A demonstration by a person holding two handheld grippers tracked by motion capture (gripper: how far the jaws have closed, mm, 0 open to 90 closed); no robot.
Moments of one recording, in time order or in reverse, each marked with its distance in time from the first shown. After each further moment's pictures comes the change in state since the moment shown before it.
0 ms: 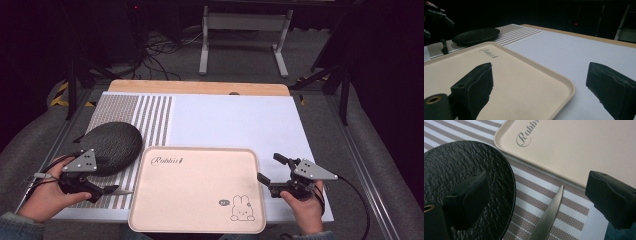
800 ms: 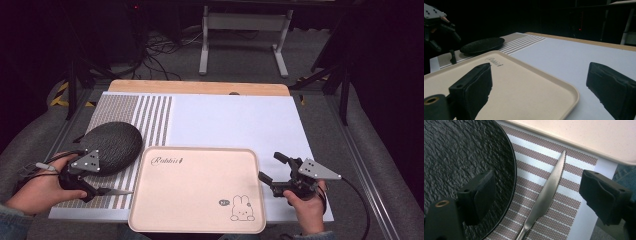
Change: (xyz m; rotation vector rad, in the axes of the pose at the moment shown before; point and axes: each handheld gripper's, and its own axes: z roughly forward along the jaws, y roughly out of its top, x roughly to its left) left arm 0.010 0.007 -0.004 0.265 -0.052 0.075; right arm -0.003 0.001 -0.002 -0.059 0.036 0.045
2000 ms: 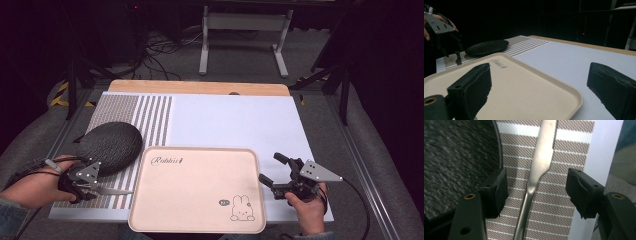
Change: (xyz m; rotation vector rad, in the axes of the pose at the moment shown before) left arm 0.010 -0.014 0.014 0.288 -0.089 0.283; right arm 0.002 -0.001 -0.004 -0.032 0.031 -0.019
